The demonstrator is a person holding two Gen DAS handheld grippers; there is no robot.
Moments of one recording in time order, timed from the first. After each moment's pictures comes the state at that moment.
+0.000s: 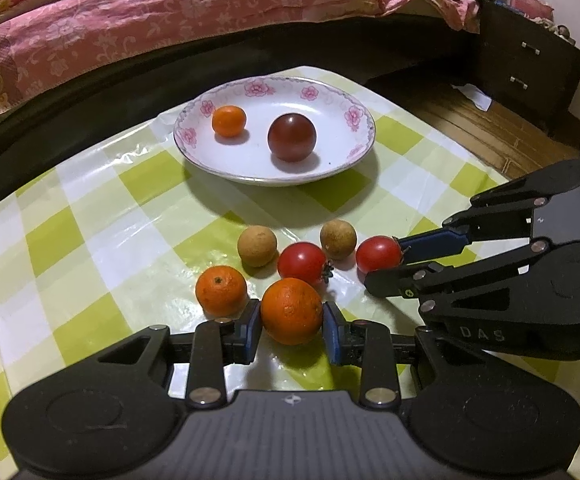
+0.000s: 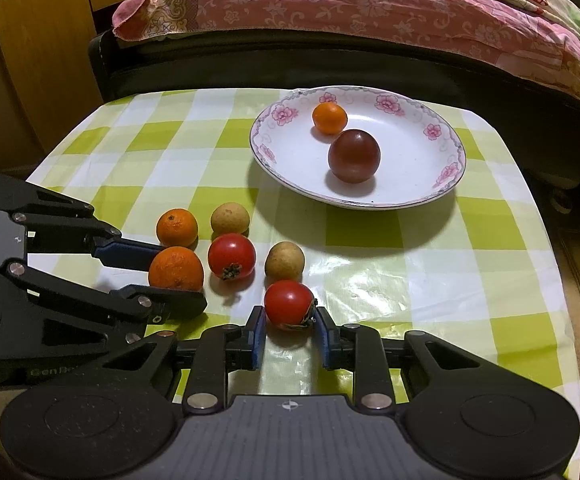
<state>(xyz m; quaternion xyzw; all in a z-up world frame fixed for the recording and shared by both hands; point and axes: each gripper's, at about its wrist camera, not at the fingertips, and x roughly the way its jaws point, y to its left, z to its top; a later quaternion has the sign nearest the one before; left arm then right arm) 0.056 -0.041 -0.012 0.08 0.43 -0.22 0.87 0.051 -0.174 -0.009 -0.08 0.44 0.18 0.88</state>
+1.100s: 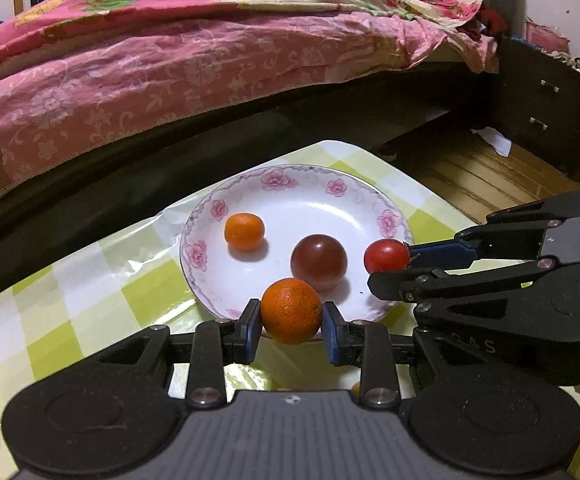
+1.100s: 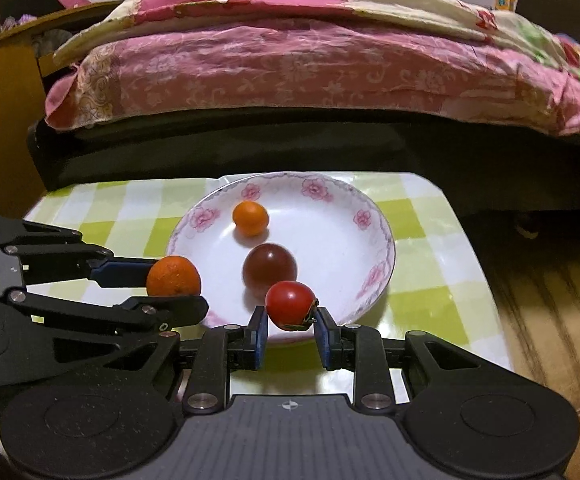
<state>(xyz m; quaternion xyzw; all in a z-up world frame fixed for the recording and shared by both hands) 0.131 -0.069 0.011 0.07 0.38 -0.19 0.90 0.114 -0.197 0.018 -0.05 0.38 0.13 0.91</state>
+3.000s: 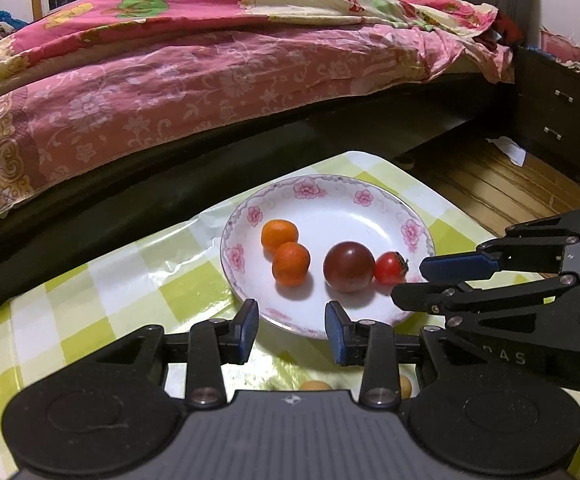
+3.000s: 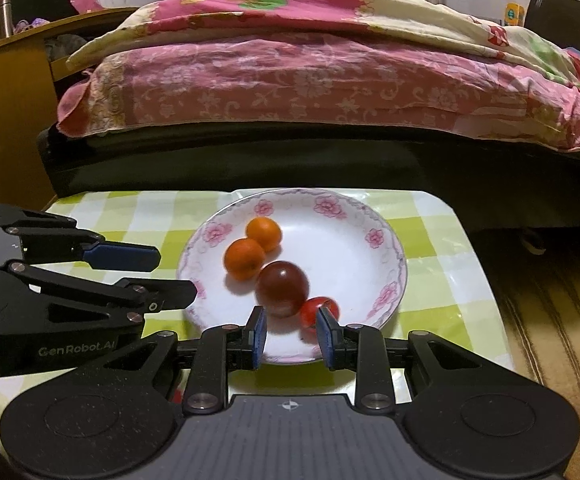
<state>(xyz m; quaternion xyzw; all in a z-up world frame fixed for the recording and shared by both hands) 0.121 -0.048 0.028 0.07 0.37 -0.17 0.91 0.112 -0.192 0.024 -0.05 0.37 0.15 0.91</state>
